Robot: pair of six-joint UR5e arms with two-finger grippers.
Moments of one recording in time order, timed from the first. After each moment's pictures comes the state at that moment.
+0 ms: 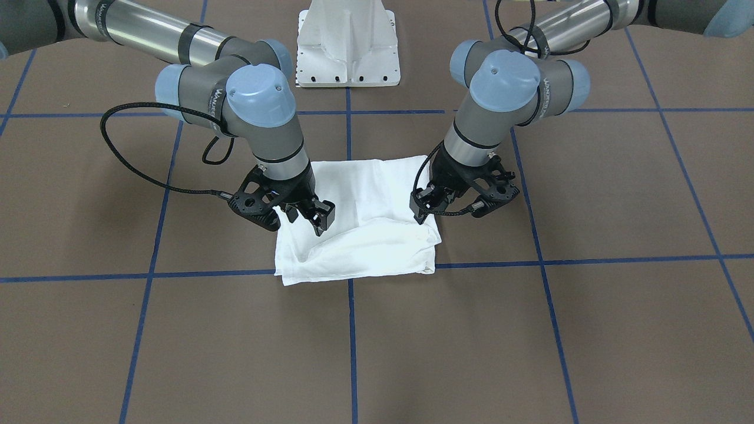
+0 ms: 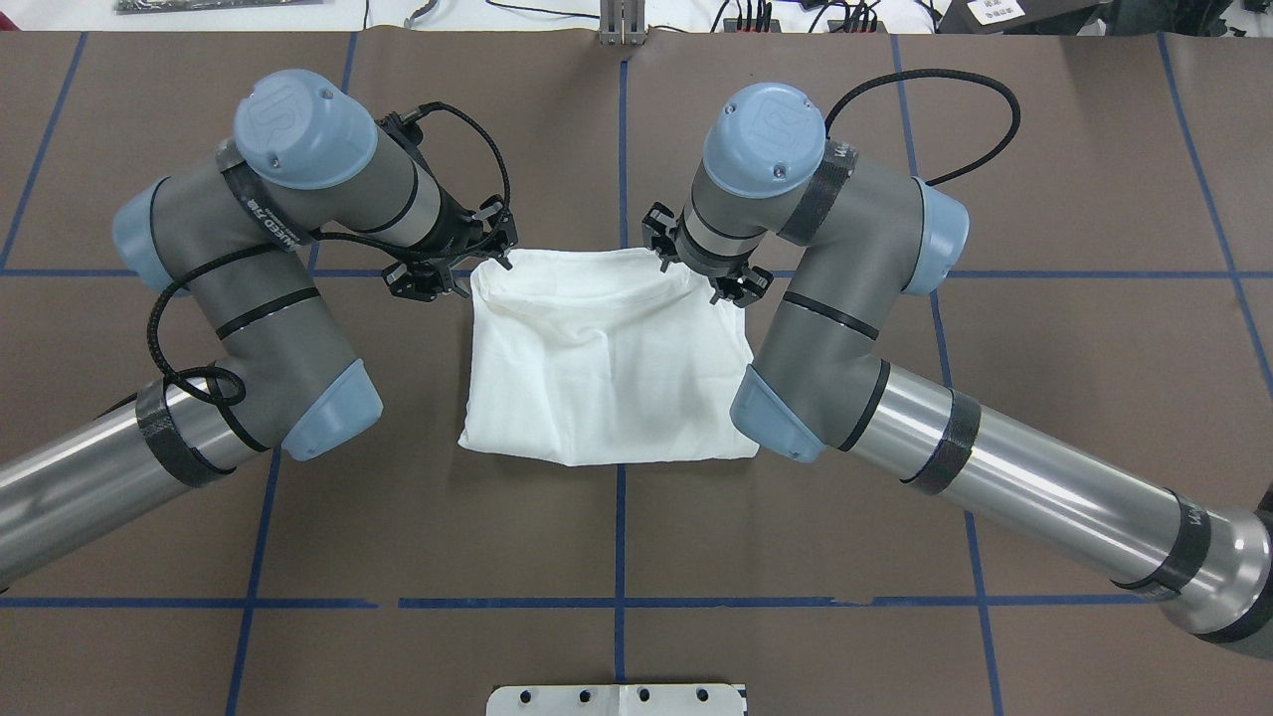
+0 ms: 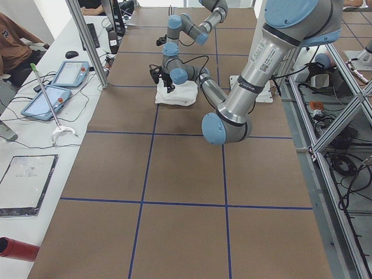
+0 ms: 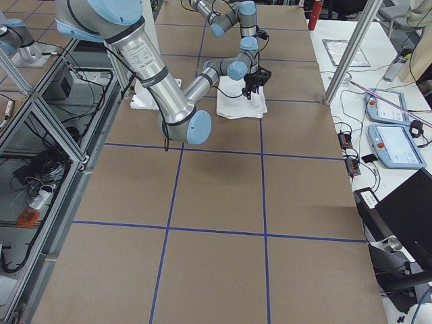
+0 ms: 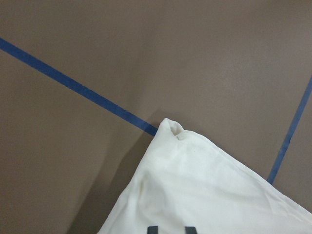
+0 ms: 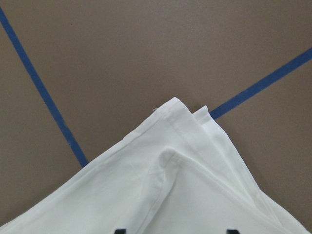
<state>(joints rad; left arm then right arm) -0.72 -2.20 -1.61 -1.84 -1.99 -1.68 0.65 -0.81 1.51 -1.45 1.90 1.71</state>
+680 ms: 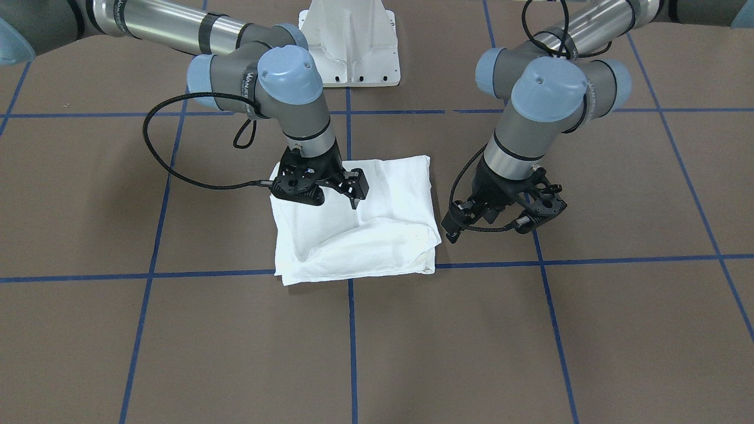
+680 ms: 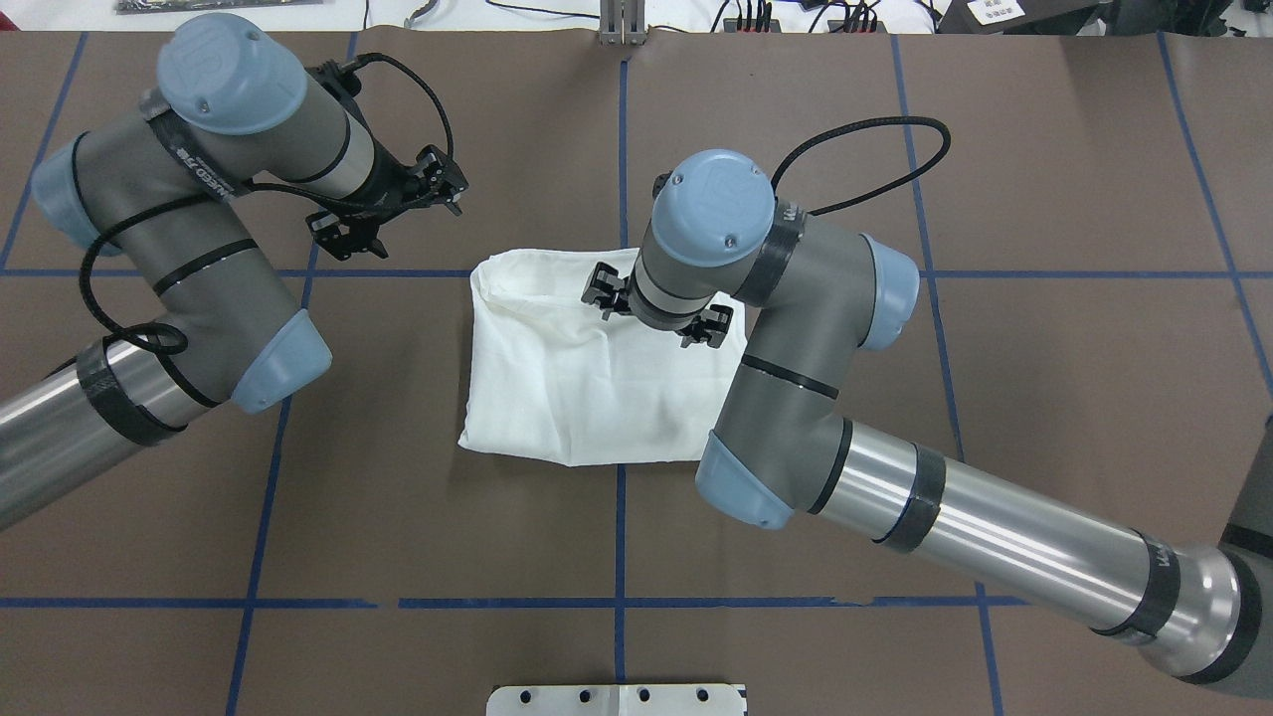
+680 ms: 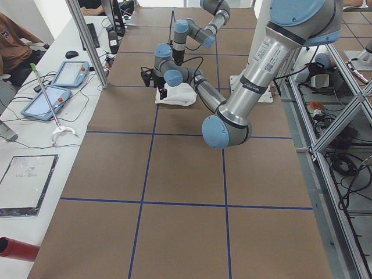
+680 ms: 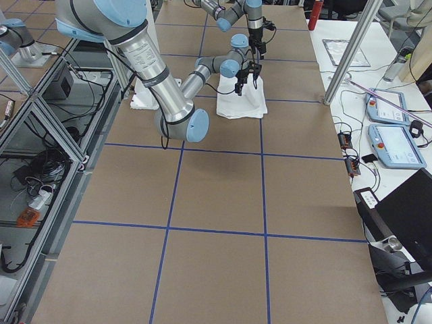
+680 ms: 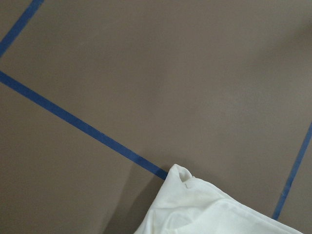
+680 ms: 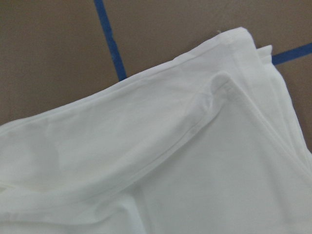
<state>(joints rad) -0.82 -2.15 -1.62 -1.80 -1.99 -1.52 0.54 -0.79 1.52 -1.42 1.84 1.47</state>
